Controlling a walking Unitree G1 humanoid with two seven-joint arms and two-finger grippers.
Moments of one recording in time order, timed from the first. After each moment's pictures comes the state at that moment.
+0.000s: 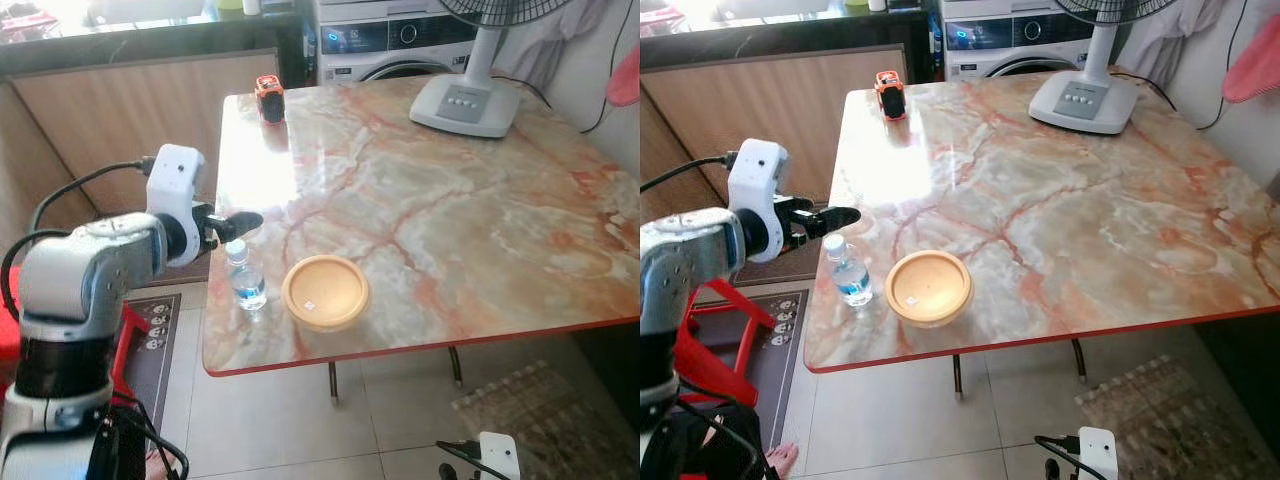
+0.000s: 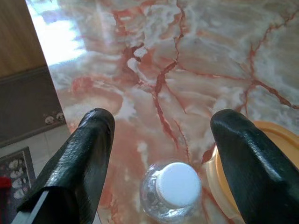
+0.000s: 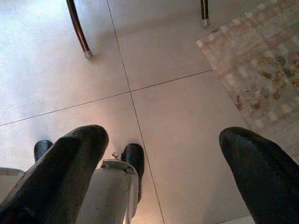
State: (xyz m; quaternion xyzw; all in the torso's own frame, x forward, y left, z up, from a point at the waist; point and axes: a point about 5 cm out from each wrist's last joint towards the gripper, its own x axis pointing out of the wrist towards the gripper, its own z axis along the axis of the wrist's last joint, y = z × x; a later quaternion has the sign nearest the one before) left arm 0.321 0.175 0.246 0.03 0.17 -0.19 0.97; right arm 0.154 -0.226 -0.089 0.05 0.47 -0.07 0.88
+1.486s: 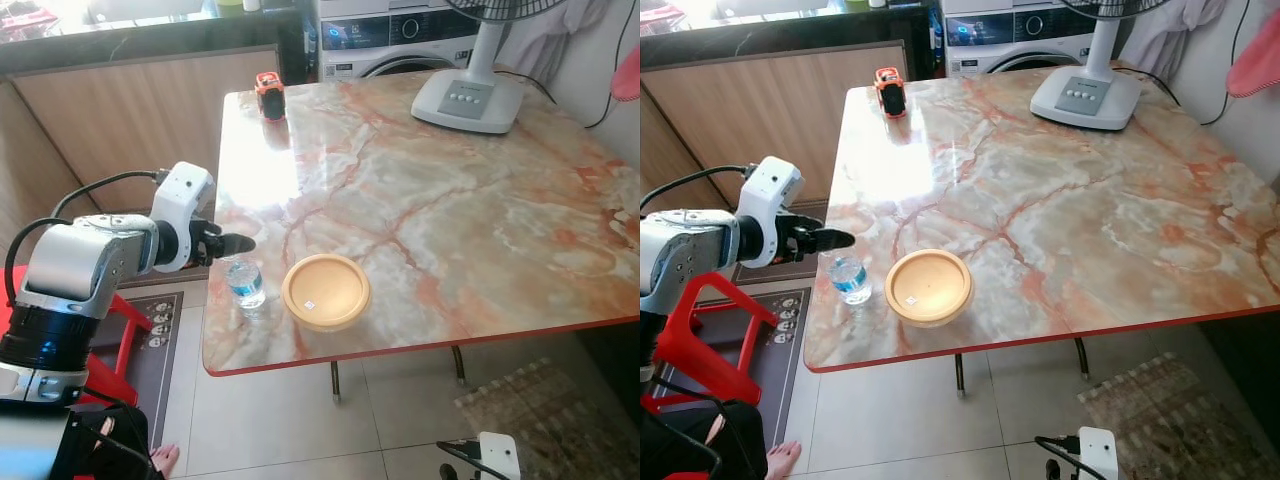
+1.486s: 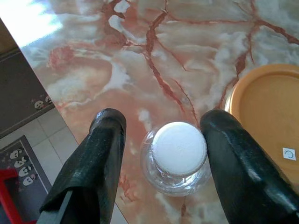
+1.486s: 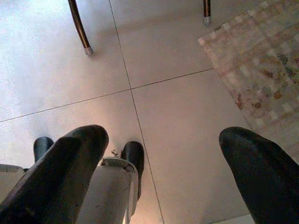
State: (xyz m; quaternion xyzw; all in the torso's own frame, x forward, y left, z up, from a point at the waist) left arm 0.335 0.184 0.226 0.09 0.23 -0.27 0.93; right arm 0.154 -0.226 -0.089 0.04 0.47 -0.07 0.88
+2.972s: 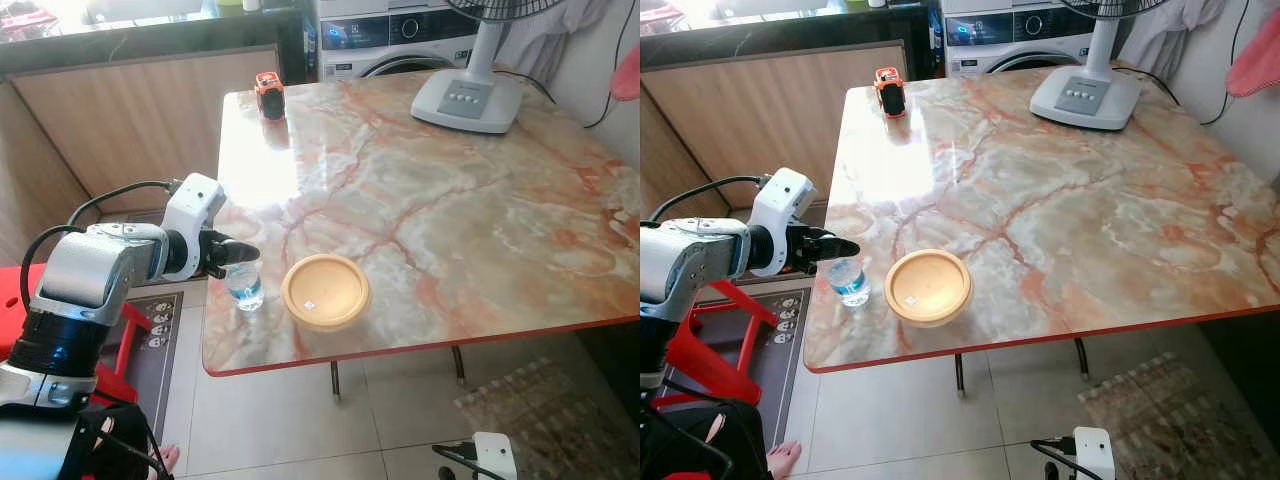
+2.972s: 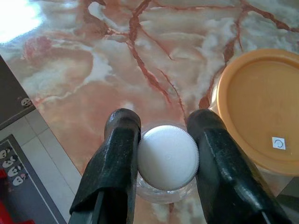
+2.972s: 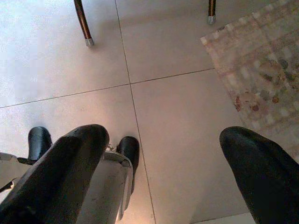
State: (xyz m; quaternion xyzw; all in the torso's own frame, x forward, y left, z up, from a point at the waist) left arm 0.333 0.176 0.215 0.09 0.25 -0.29 0.92; right arm 0.154 -0.226 -0.089 0.02 0.48 -0.06 0.88
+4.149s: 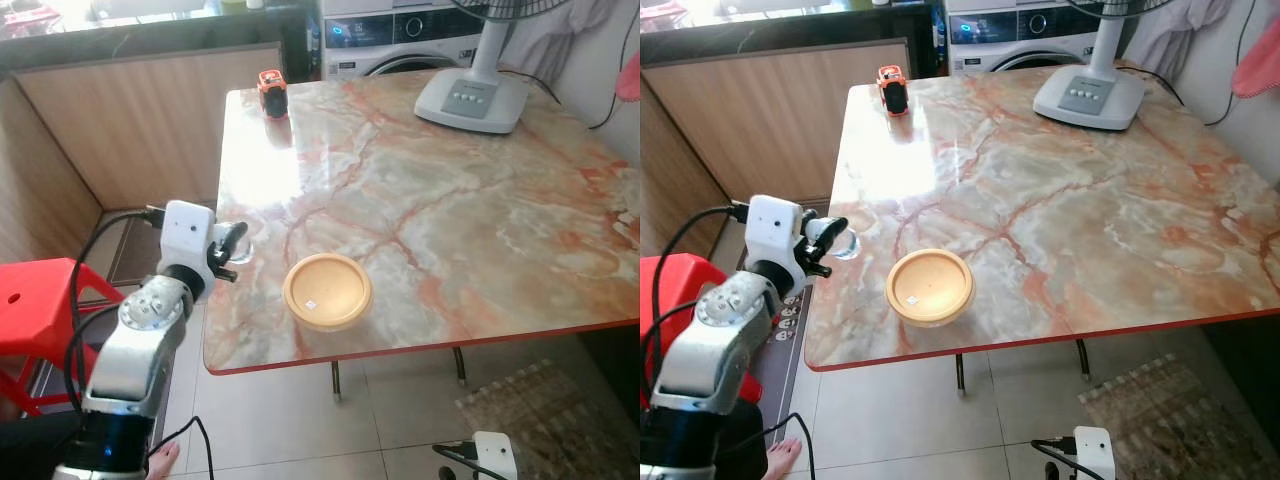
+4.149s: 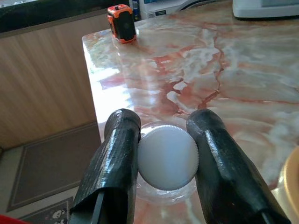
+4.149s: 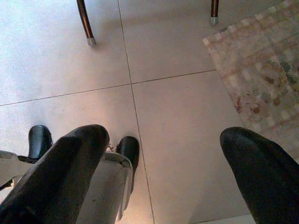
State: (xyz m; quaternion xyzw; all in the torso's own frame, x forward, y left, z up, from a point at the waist) left arm 0.311 0.166 0.180 0.07 -0.01 -0.11 0.99; right arm 0.155 -0.227 -0.089 0.02 0.48 -0.05 0.88
